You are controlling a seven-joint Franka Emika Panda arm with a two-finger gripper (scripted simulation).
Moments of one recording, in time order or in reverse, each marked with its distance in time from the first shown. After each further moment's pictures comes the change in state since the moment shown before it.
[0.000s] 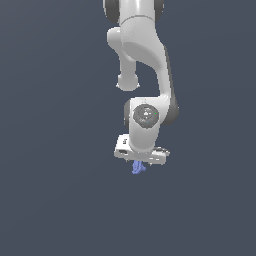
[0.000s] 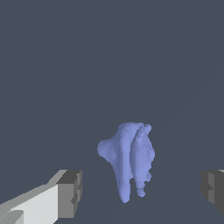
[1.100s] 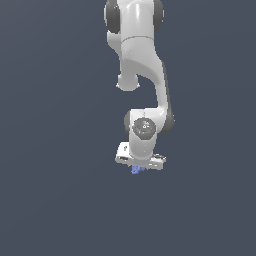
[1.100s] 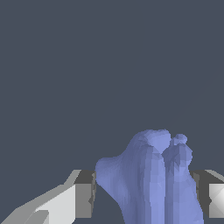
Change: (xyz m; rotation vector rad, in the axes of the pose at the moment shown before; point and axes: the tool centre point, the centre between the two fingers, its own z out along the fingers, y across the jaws) arm 0.001 -0.001 0.052 0.000 0.001 0.005
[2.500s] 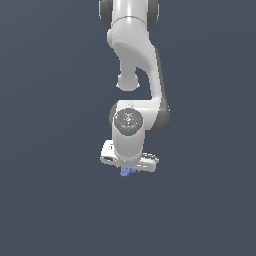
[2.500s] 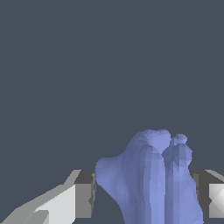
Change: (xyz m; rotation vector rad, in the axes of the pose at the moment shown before) arm 0.041 0.040 -0.067 0.000 0.002 0.001
